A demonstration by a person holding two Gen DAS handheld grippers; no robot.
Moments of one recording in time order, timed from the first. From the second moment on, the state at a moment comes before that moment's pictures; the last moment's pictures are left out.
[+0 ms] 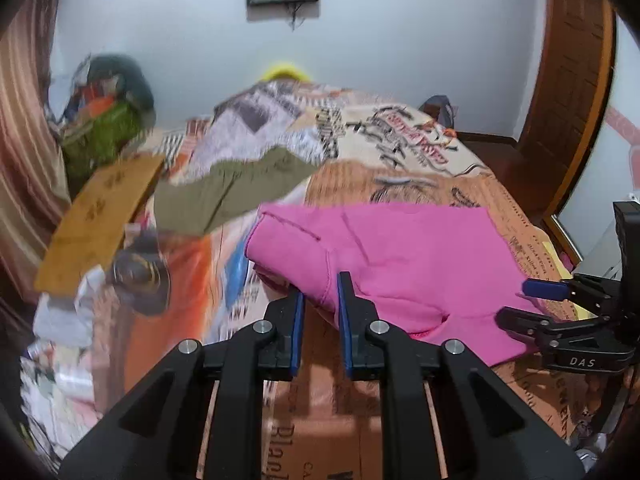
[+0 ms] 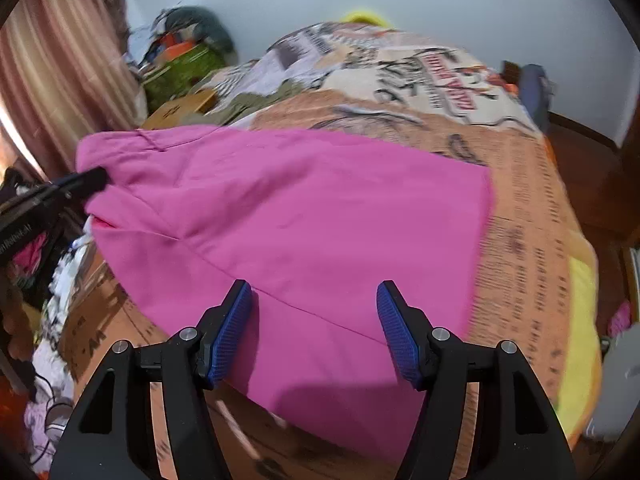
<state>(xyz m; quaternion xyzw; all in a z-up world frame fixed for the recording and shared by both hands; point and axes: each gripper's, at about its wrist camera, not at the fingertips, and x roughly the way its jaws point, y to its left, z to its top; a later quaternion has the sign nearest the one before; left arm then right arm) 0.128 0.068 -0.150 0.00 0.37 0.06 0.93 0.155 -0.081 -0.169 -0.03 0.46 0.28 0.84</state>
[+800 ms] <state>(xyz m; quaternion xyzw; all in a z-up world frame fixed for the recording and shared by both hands) 0.183 -0.084 -0.123 0.09 0.34 -0.13 0.93 0.161 -0.149 -0.199 0.05 0.49 0.24 0.84</state>
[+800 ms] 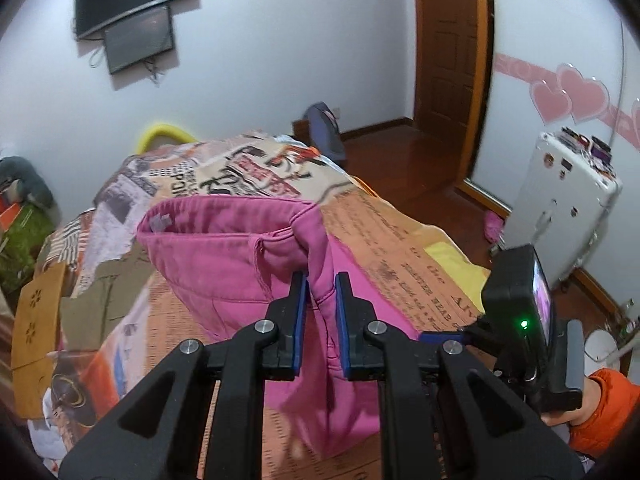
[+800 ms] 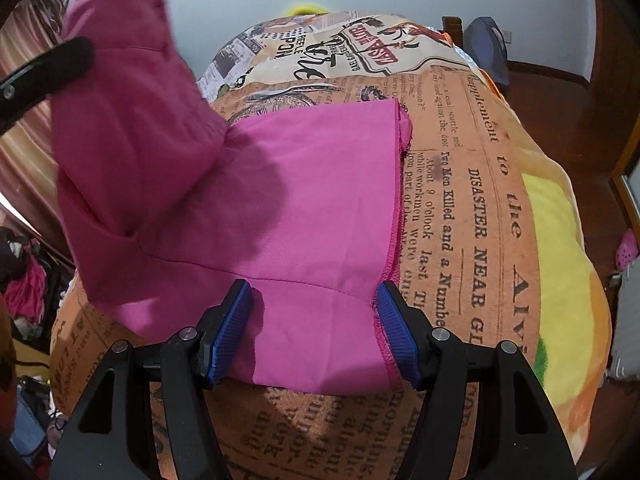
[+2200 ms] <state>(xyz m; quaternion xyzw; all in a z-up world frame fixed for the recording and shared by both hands) 0.199 -0.130 -0.181 0.05 0.48 -0.25 0.84 0.133 -0.220 -0.150 0.07 0.45 0.16 0.88</state>
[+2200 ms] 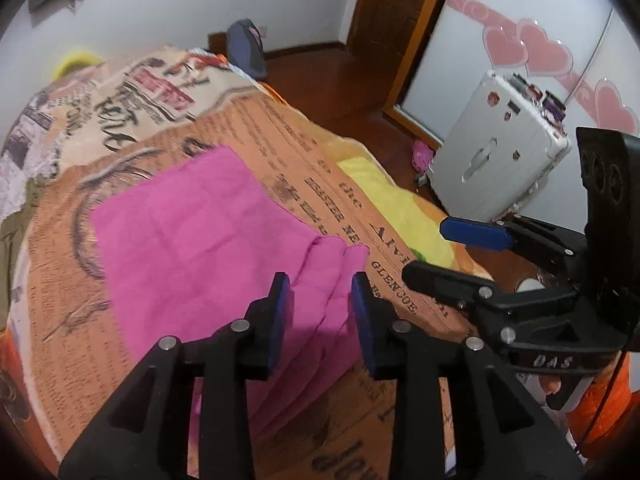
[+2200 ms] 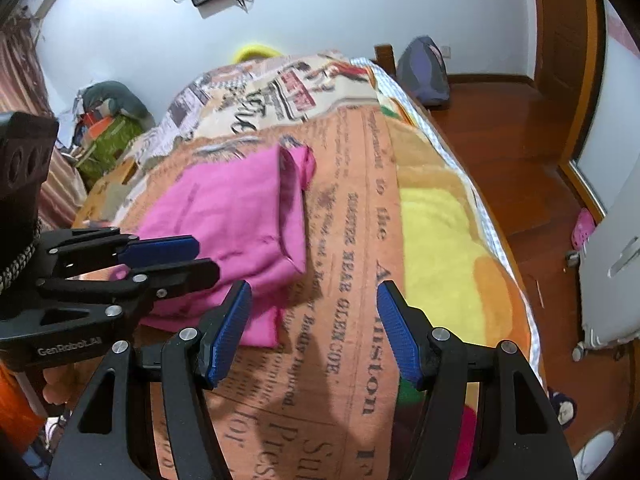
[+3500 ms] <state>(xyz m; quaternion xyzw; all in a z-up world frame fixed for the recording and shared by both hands) 0.318 -0.011 -0.215 0.00 0.51 -0.12 0.85 0.155 -0.169 -0.191 0.06 0.48 0.20 0.85</state>
